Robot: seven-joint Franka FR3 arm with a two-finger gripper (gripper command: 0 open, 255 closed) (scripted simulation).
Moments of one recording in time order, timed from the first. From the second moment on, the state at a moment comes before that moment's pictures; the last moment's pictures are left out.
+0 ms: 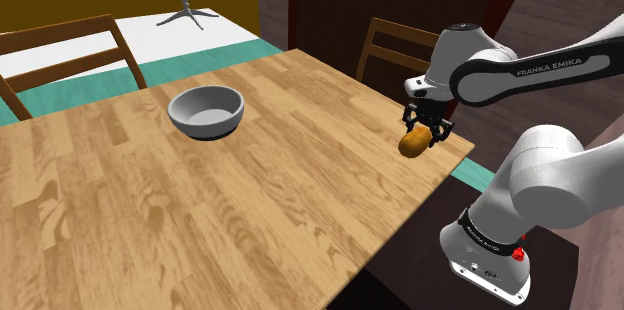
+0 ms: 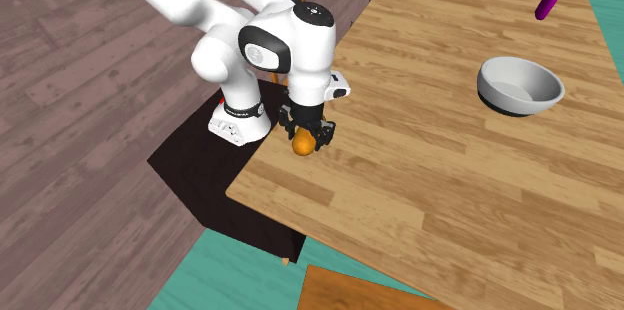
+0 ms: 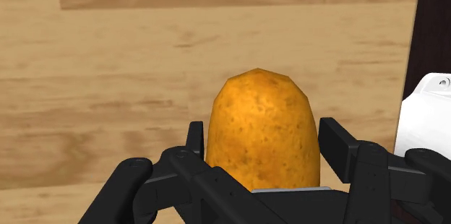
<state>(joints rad) 0.11 -0.78 -0.58 -2.94 -0.54 2.13 -1.46</state>
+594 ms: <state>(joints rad) 0.11 -0.83 -0.55 -2.91 -0.51 2.06 -1.47</state>
